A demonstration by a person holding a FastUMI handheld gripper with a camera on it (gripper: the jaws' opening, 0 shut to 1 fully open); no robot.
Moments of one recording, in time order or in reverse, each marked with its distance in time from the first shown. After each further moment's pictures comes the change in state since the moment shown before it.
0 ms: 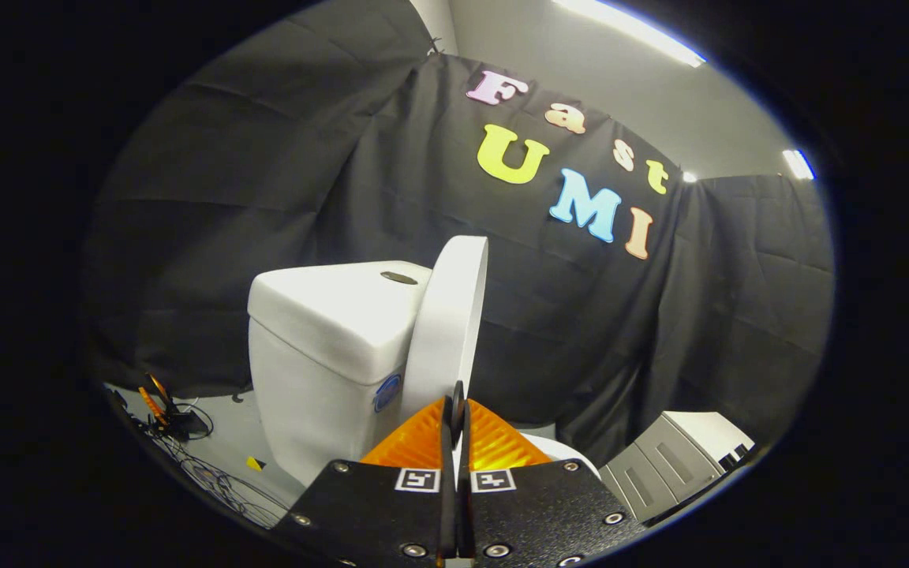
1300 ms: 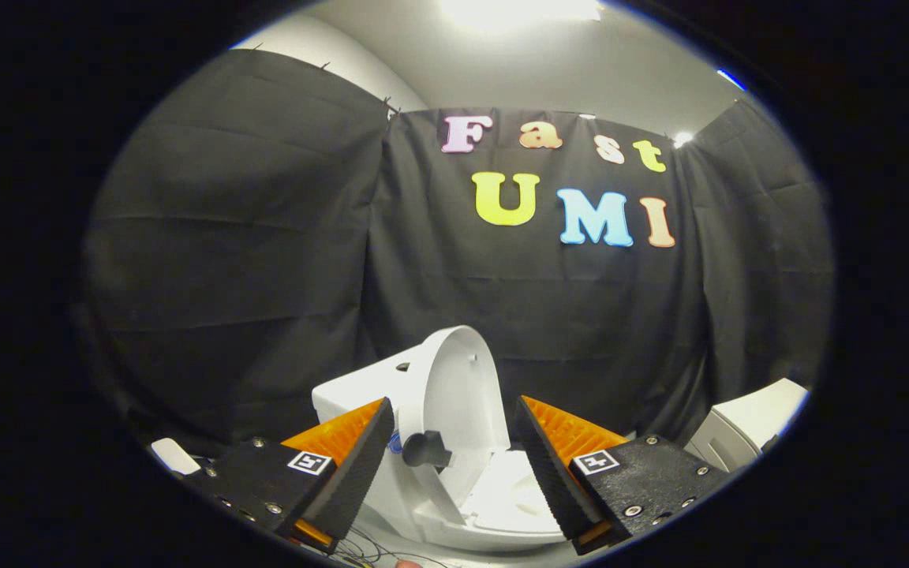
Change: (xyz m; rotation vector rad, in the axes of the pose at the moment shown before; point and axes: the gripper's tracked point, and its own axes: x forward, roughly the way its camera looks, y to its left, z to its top) arm -0.079 -0.116 0.110 0.290 -0.239 0.270
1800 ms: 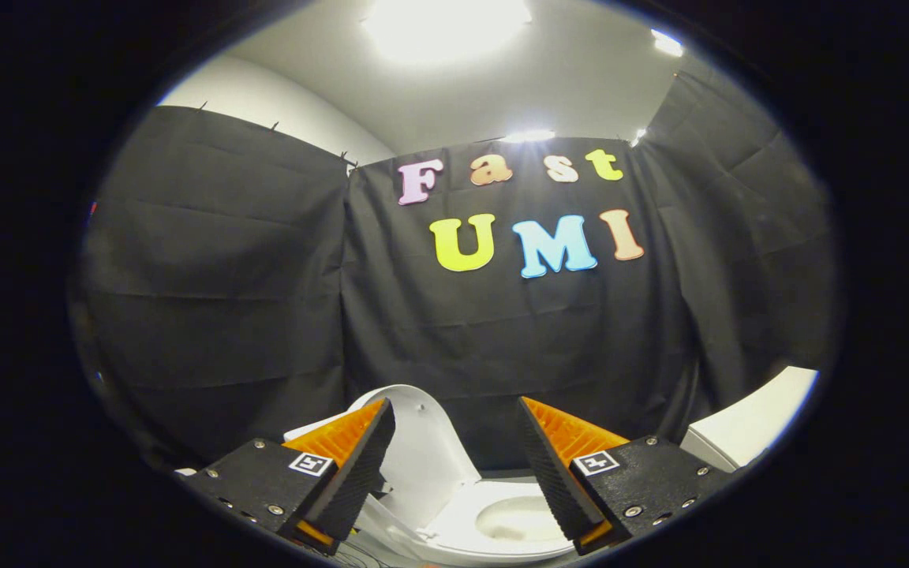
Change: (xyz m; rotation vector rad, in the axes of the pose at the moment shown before) arm -0.047 -0.163 0.042 0.124 -0.104 -0.037
